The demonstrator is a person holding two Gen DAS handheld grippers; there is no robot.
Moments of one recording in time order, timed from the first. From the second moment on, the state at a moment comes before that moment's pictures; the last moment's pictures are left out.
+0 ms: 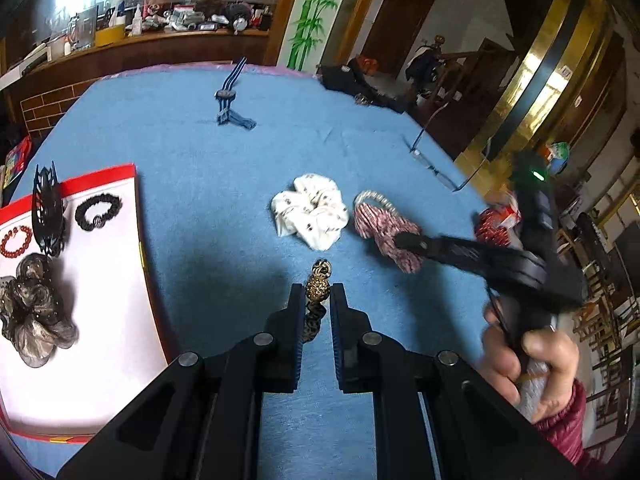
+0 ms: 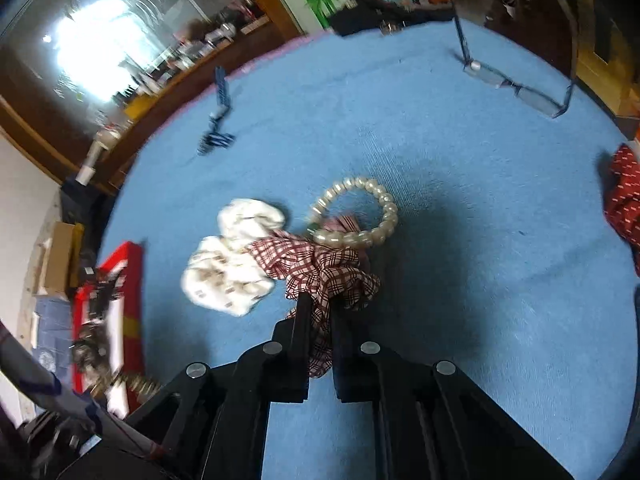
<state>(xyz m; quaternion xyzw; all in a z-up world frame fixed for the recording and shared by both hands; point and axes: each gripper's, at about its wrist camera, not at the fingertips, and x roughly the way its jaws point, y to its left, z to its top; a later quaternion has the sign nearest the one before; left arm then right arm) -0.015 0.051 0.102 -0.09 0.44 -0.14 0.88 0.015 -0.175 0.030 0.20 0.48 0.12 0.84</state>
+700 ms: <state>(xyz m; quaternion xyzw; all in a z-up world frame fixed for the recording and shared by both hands) -0.052 0.053 0.131 -0.06 0.39 -0.13 0.91 -0.073 -0.183 0.087 0.19 0.39 0.16 0.88</state>
